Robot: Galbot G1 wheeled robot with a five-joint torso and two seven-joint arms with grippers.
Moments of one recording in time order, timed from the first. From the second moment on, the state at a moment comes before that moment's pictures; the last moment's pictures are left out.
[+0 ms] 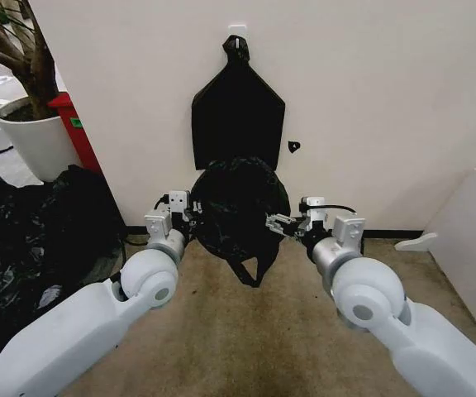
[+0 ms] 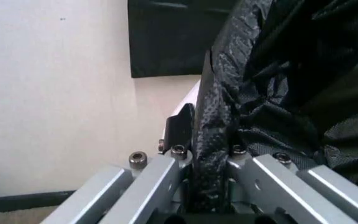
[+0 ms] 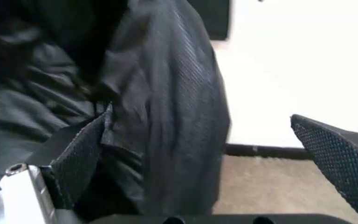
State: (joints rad) left arm 0.66 -0.81 0.22 -2.03 -0.98 0.20 -0.71; right arm -0.80 0.94 -0.05 2.22 1.07 -0.53 0.85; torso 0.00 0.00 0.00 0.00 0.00
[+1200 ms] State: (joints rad) left arm 0.65 -0.82 0.21 -2.00 -0.98 0.18 -0.67; right arm -0.95 0.83 0.08 2.28 1.06 -0.57 0.81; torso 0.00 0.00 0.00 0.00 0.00
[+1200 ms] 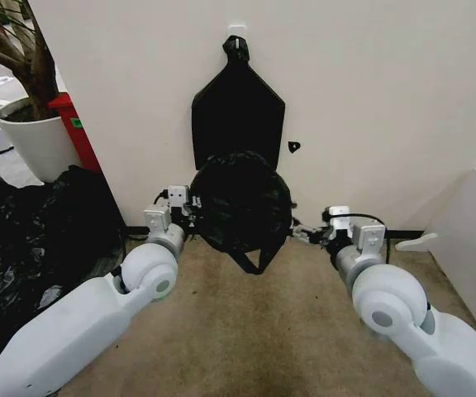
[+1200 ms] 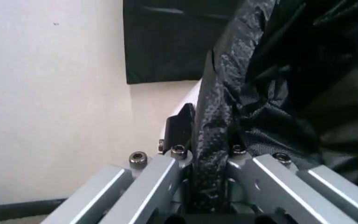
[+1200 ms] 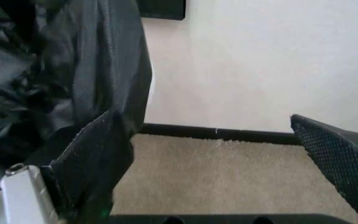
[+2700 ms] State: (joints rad) left arm 0.63 -0.82 0.22 -2.01 -0.99 0.18 -0.67; right arm -0.97 0.81 0.11 2.25 1.08 -0.55 0.81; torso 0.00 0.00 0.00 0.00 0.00
